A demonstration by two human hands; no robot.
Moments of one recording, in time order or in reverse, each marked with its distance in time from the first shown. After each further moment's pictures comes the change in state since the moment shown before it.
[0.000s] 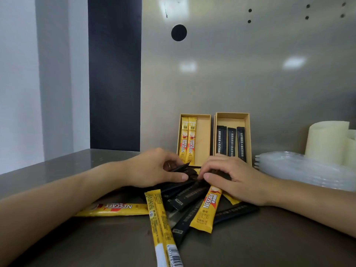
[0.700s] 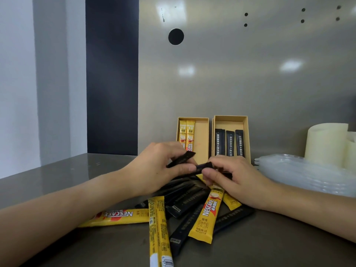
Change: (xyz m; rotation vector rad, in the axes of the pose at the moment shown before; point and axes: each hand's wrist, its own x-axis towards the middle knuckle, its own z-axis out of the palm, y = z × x) left_hand -0.003 0.014 0.008 0.006 0.329 0.258; right_hand -0.001 0.005 0.006 0.106 0.214 -0.054
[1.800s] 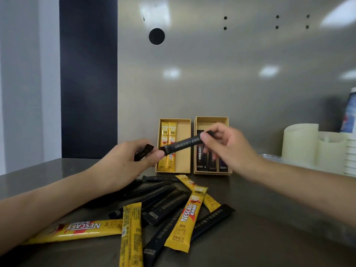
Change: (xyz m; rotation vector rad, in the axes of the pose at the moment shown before) left_hand 0.002 -0.015 -0.007 -0.093 0.043 -0.273; right_hand 0.022 0.014 -0.035 0.314 0.335 0.253
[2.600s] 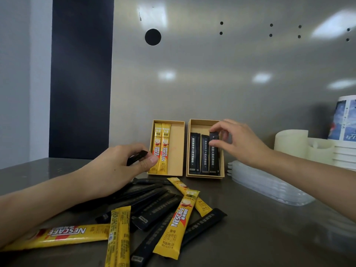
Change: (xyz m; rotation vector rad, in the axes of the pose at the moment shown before) left_hand 0.001 0.002 0.002 0.048 -0.051 0.033; right_hand 0.031 0.031 -0.057 -0.778 -0.047 -0.184
